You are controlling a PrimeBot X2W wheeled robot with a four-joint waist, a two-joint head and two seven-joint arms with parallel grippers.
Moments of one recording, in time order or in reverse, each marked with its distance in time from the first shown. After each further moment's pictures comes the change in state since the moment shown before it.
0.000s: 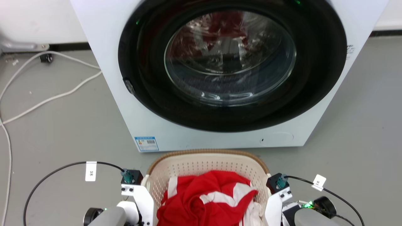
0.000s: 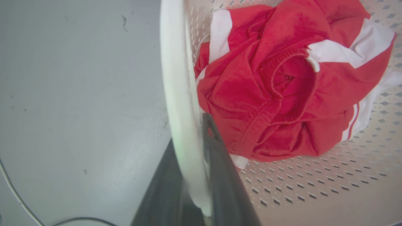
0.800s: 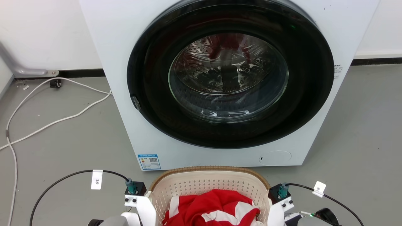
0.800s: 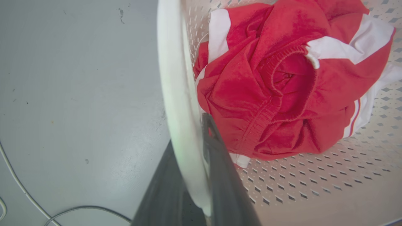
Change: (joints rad) left arm 0.025 0.002 -0.111 0.007 -0.104 0.000 0.074; right arm 0.020 -0.047 0.188 -0.044 0.221 0.000 0.082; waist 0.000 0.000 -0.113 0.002
